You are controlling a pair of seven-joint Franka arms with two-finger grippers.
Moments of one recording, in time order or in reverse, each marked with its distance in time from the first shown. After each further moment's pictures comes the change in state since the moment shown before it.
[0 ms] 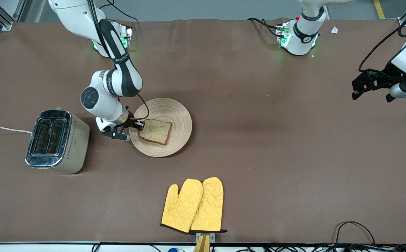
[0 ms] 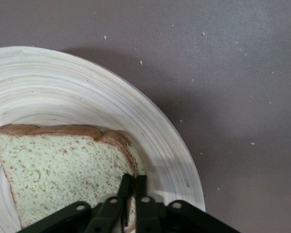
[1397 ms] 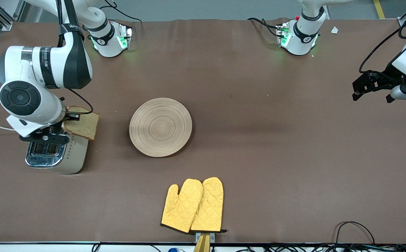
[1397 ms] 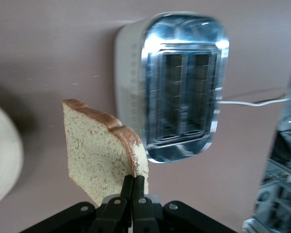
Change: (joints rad) left arm 0.001 0.004 0.006 -0.004 0.000 0.001 0.000; right arm -0.014 -0.055 -0.244 0.660 -0.770 -1.003 -0.019
